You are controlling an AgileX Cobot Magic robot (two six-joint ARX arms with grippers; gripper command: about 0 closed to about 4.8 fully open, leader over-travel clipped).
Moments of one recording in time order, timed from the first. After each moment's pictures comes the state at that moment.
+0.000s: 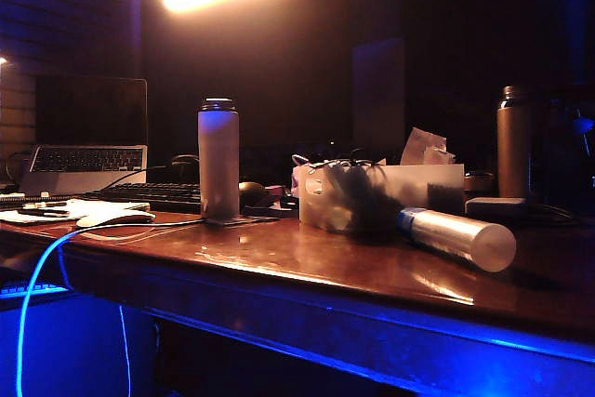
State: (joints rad) left arm -0.04 0.00 0.01 -0.16 0.09 0.07; right arm -0.04 0.00 0.01 -0.16 -0.02 0.03
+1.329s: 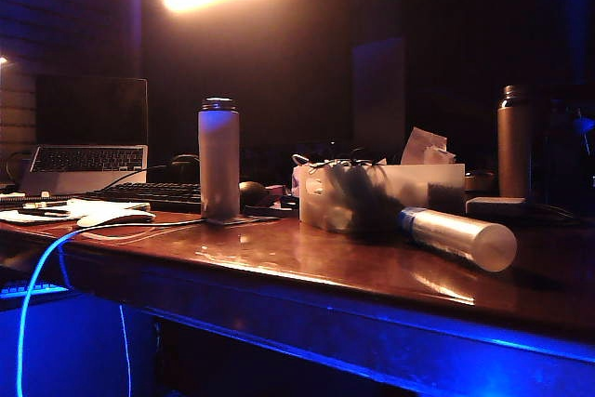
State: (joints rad) left arm -0.04 0.56 0.71 -0.09 0.03 -0.10; right arm -0.04 0.26 0.49 -0.16 0.11 0.14
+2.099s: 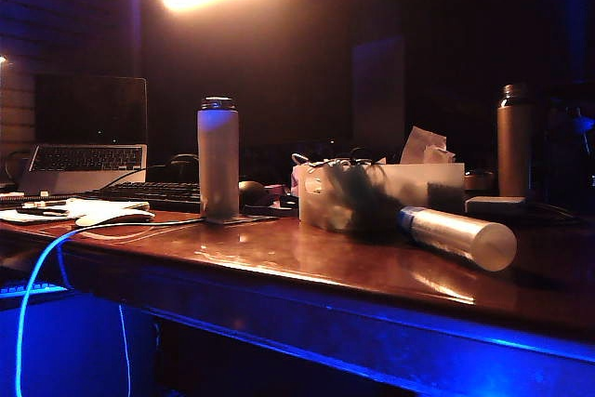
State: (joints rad) left arm -0.23 1.36 1.56 -0.80 0.50 0.18; right arm 0.00 1.41 1.52 -0.53 -0.29 0.04
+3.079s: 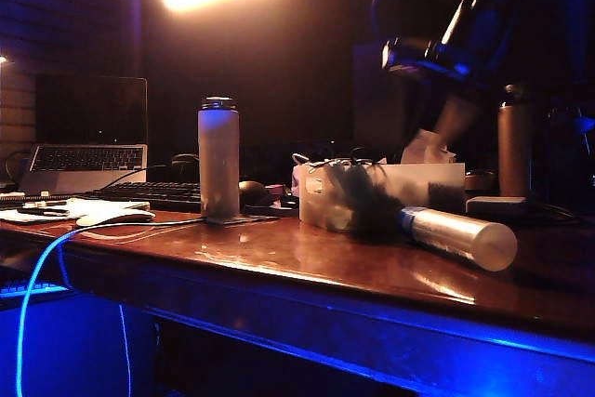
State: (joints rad) left arm -0.27 1.37 1.56 -0.73 0.50 0.16; right arm 0.25 1.88 1.67 -0.92 -0.29 -0.11
